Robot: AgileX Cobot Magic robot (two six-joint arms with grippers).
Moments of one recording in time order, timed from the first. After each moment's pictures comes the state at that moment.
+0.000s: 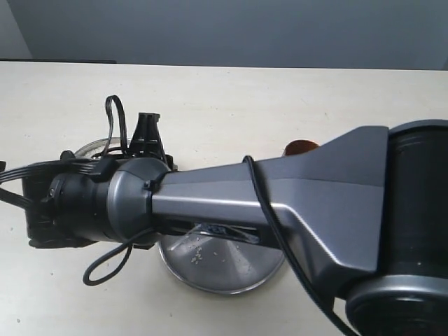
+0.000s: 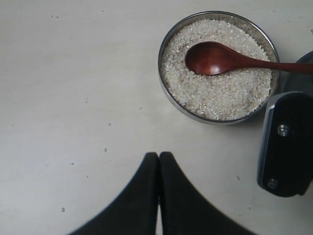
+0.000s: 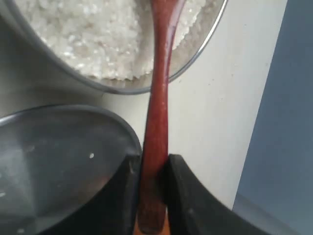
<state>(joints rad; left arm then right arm) 0.00 0.88 -0.66 -0.06 0.79 0.01 1.21 2.27 -1.72 -0.87 1.22 0.11</state>
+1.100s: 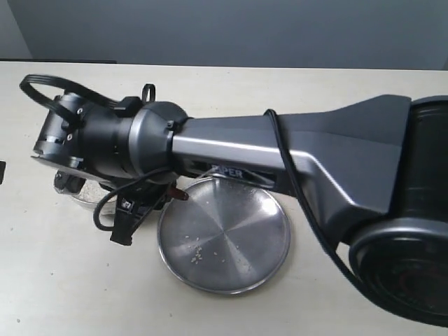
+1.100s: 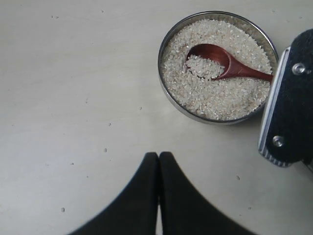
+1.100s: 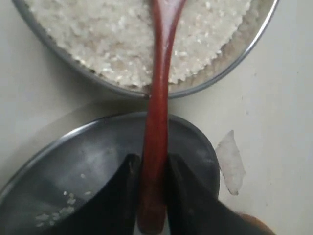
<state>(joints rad) 0.00 0.88 -0.66 -0.06 0.79 0.01 1.11 2.26 -1.84 -0.49 1.22 0.06</state>
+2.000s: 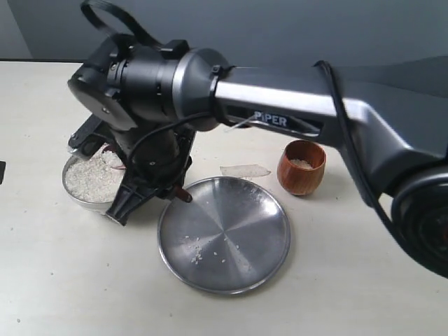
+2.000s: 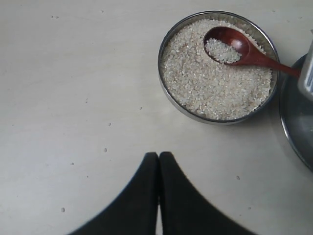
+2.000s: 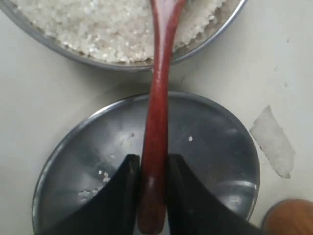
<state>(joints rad) 0.00 0.88 -0.66 -0.06 0.79 0.01 1.01 2.20 -1.84 -0.24 1.22 0.05</state>
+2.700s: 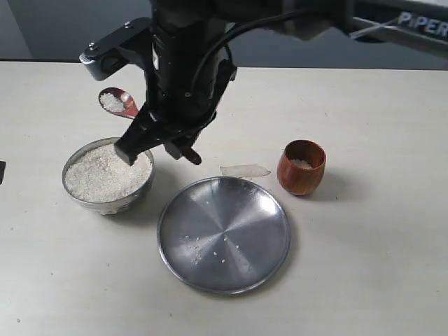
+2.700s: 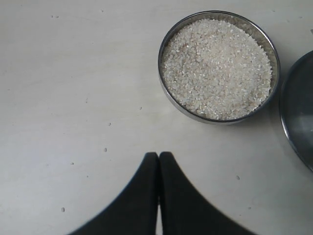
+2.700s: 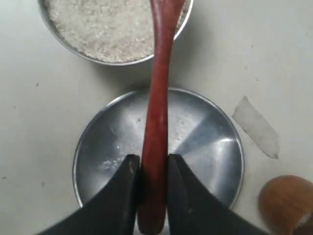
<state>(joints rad) 0.00 0.88 -0.66 -0.06 0.79 0.01 0.89 1.96 -1.79 -0.04 1.22 -0.04</state>
